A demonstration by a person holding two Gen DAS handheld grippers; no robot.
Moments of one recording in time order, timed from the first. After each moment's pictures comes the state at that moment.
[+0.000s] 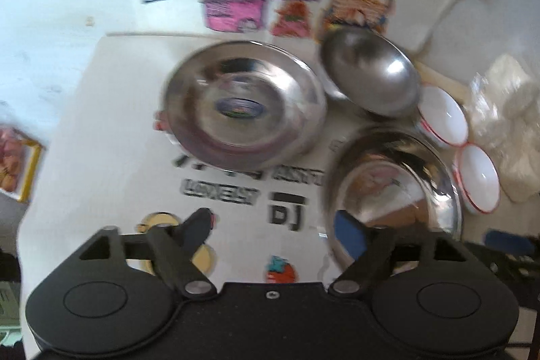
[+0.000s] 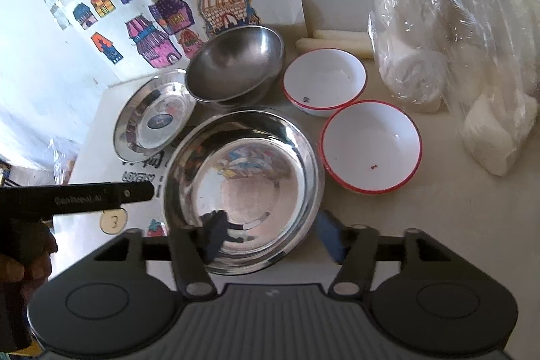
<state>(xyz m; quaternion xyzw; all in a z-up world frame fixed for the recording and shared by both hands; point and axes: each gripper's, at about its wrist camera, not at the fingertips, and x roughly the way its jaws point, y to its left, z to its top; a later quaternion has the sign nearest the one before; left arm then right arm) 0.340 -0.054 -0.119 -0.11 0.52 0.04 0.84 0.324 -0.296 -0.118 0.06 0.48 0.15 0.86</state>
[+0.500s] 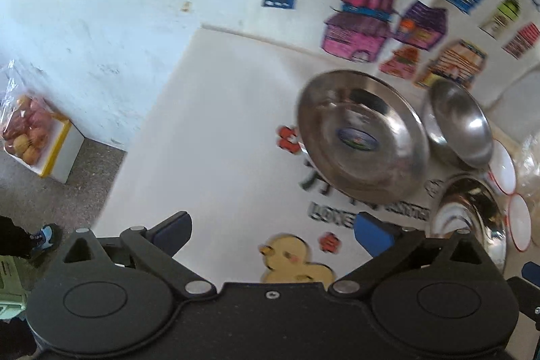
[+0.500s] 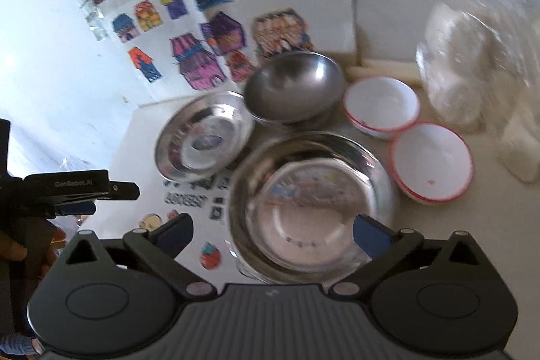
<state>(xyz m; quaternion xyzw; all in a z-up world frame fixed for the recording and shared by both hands) 0.324 0.055 -0.125 -0.15 0.51 0.10 0.84 0.306 -0.231 -0.105 0.06 0.42 0.17 0.89</state>
